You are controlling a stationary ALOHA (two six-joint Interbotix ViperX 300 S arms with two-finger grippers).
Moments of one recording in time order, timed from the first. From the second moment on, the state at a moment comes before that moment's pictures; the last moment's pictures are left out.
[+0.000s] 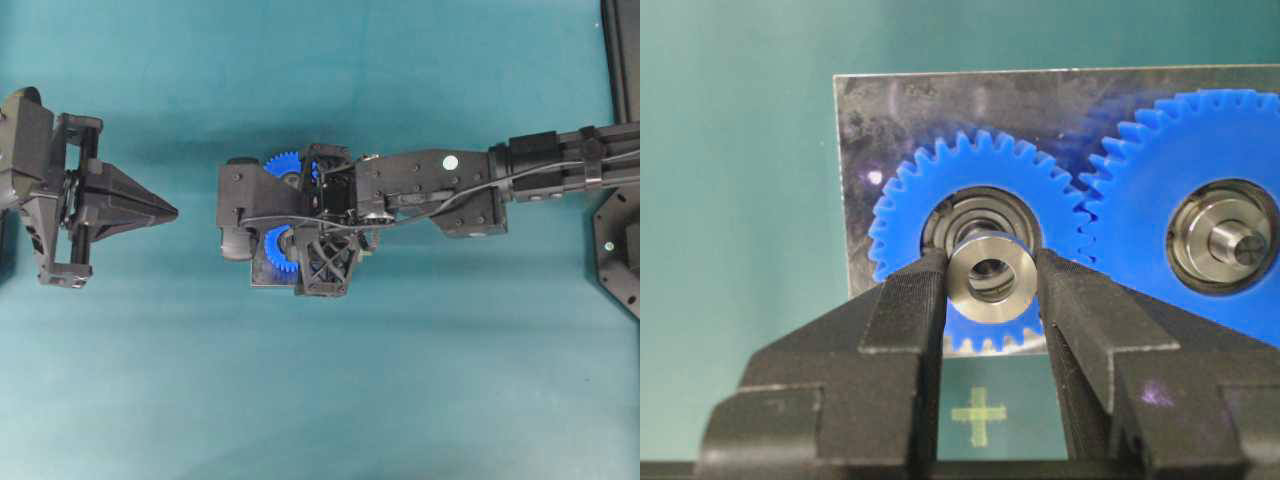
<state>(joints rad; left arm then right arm) -0.01 -0.63 1.03 0.01 -0.02 -0.10 0.03 0.24 0.17 -0.04 0.78 0.06</state>
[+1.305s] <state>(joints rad) -0.01 -0.63 1.03 0.01 -0.02 -0.10 0.03 0.26 0.16 -0.04 0.79 0.07</state>
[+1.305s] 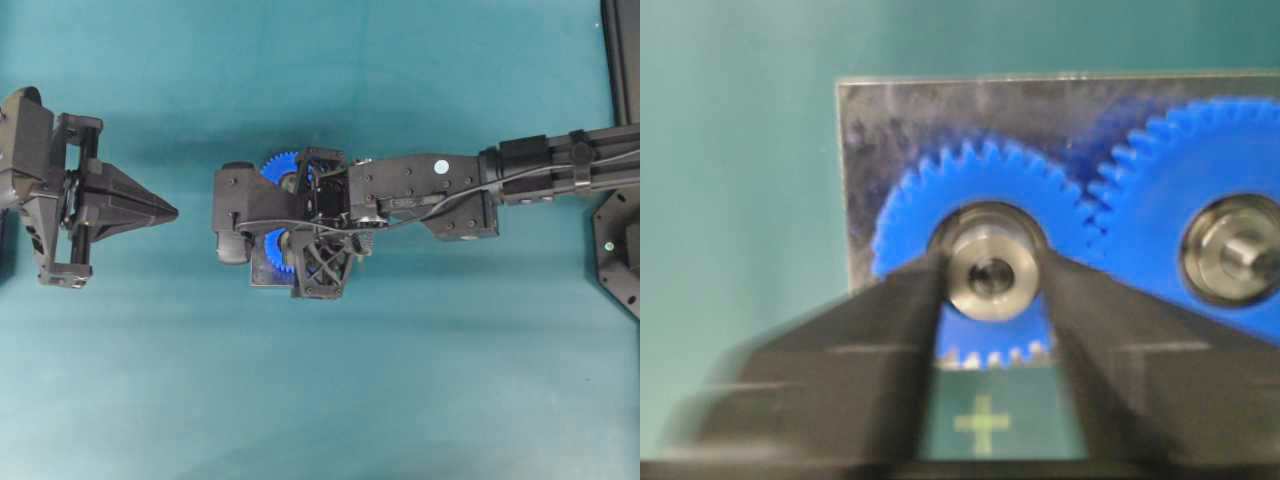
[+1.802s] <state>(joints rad) -0.02 -0.63 1.03 0.01 -0.02 -0.10 0.01 0.21 0.17 -0.04 0.87 0.07</state>
